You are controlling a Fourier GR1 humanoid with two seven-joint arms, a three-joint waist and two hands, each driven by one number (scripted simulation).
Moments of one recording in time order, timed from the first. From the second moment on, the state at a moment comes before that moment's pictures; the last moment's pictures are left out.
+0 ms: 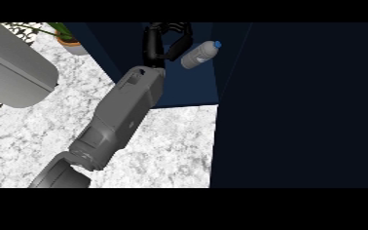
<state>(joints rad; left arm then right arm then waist) -1.10 0.01 -0.19 -0.35 0.51 0.53 -0.66 1.07 -0.48 0.39 -2.48 -0.05 0.14 -0.62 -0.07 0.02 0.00</state>
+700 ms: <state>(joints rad) -0.92 0.00 -0.37 -0.62 0.70 0.31 -0.61 1.08 -0.48 0.45 -2.49 -0.04 0.11 -0.57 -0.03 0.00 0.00</state>
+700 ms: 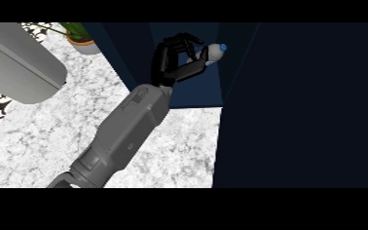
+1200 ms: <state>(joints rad) -0.55 0.02 -0.61 -1.03 0.75 0.27 -0.57 1.09 -0.48 0.50 -2.49 -0.02 0.05 -0.56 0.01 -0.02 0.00</state>
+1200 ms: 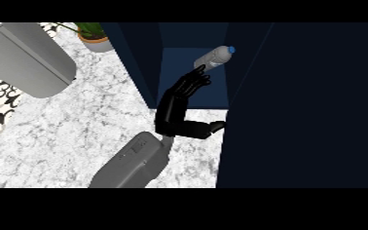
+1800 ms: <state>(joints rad) -0.05 0.30 -0.69 -1.50 0.74 0.27 -0.63 1.07 -0.61 0.53 -2.50 0.01 0.08 -0.56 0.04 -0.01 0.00</state>
